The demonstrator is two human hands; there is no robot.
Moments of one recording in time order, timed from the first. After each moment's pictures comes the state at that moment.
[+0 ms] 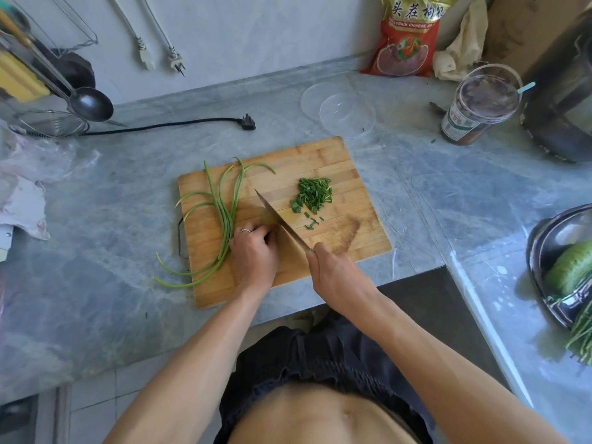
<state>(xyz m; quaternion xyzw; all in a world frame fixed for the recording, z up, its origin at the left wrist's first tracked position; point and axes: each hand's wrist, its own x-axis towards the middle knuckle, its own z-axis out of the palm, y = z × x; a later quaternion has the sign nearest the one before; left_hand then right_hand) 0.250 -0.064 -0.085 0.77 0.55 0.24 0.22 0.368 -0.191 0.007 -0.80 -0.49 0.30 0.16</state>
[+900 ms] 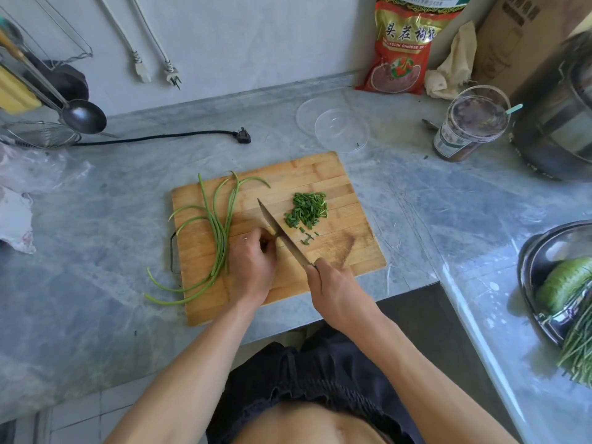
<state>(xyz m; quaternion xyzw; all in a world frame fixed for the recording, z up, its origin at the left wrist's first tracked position) 0.262 -0.051 -0.086 0.76 0.51 0.30 0.26 0.371 -0.188 0.006 -0.79 -0.49 0.31 0.19</state>
